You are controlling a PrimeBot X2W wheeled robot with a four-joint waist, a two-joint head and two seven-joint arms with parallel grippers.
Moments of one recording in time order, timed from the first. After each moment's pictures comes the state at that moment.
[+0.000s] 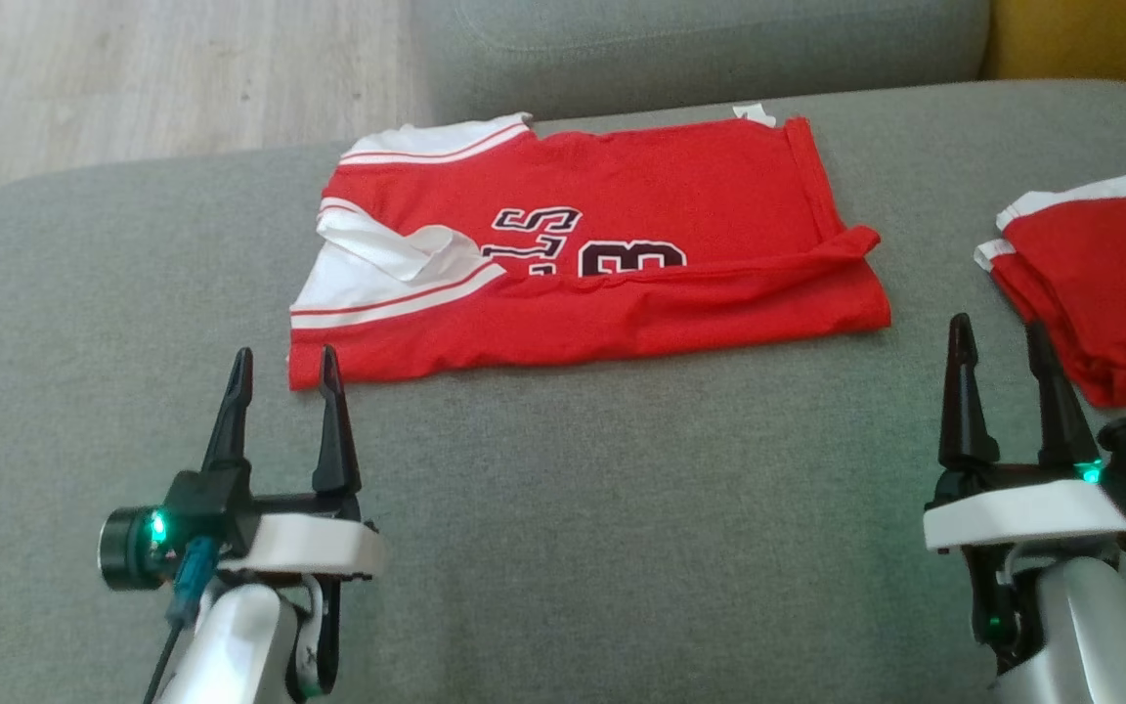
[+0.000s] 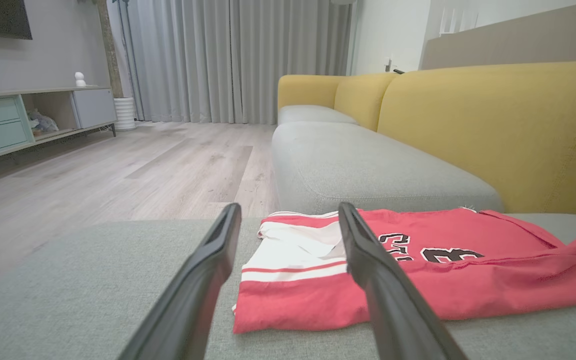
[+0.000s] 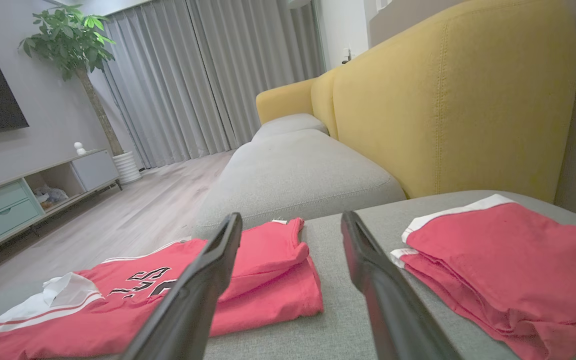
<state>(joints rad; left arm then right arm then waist) -0.20 0.14 -0.29 0.29 -0.30 0.18 -0.26 -0.13 -0.05 -0.04 0.26 0.24 0.13 -0.25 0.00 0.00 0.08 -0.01</state>
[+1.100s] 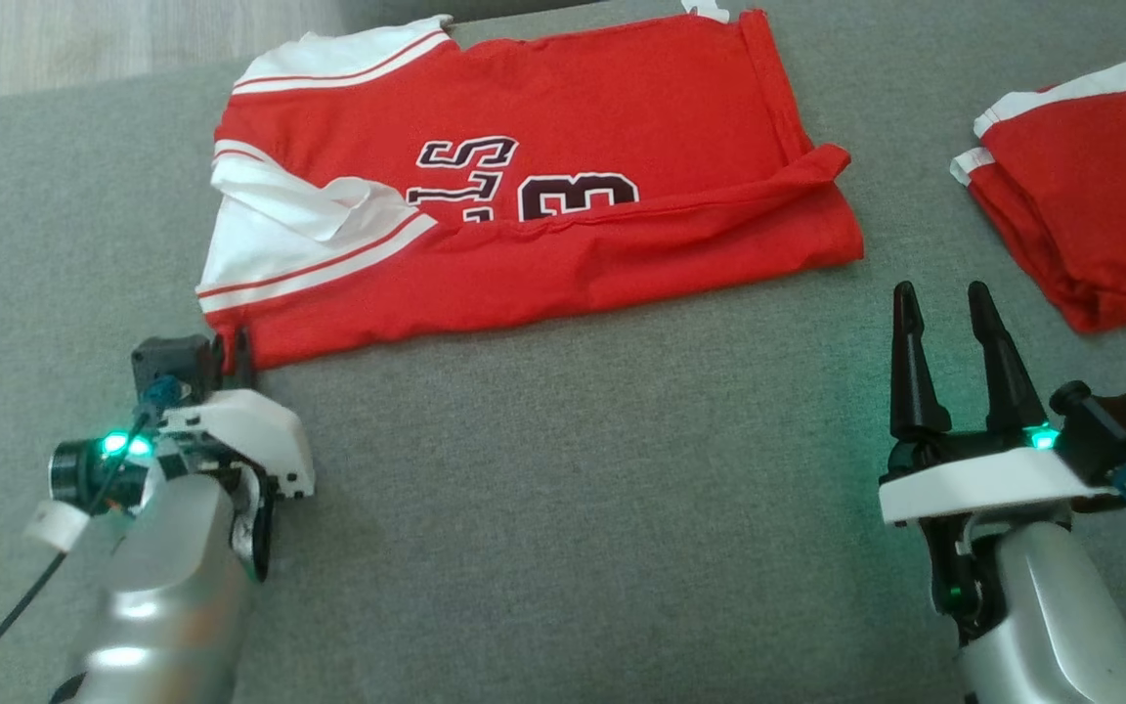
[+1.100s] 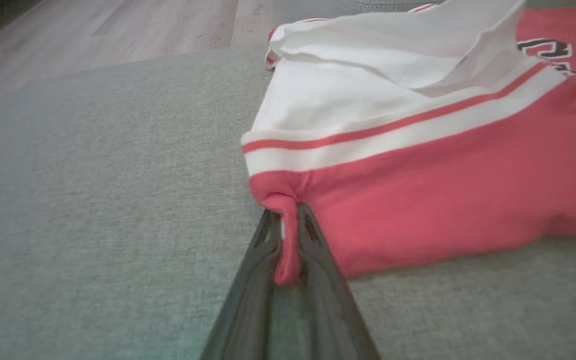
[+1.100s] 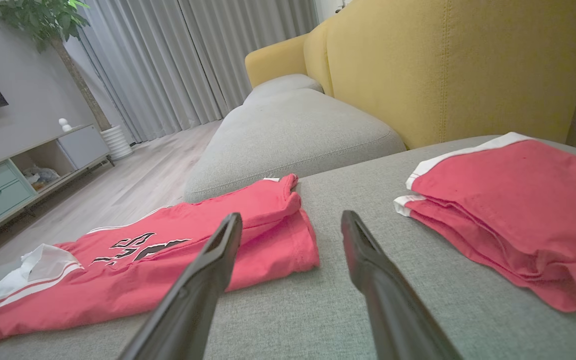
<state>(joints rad) -0.63 0.15 -0.26 1.02 -0.32 0.09 -0.10 -0.20 -0.05 0.05 0.28 0.29 0.13 -0.25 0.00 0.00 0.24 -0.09</state>
